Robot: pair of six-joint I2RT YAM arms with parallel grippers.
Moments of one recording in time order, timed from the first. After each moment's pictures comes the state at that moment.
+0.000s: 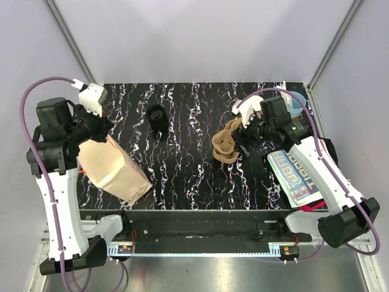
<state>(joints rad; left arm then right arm) 0.16 1.02 1.59 -1.11 0.45 0.29 0.41 1.26 1.31 -0.86 -0.36 -0.41</state>
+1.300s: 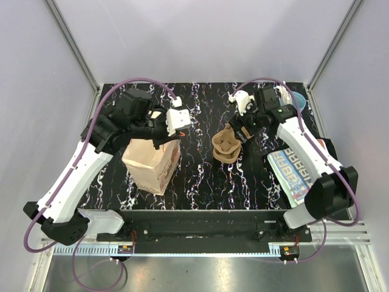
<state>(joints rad) -0.63 1.26 1.65 -1.06 0.45 0.60 0.35 1.48 1.39 -0.78 -0.24 -0.42</state>
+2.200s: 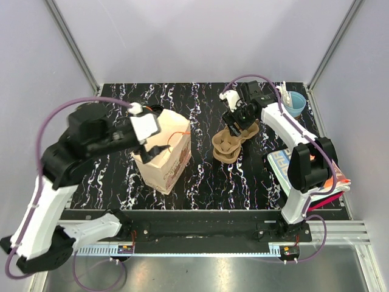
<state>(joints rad) -0.65 1.04 1.64 -0.96 0.42 0.55 0.34 1.81 1.57 -0.80 -0.23 -0.43</state>
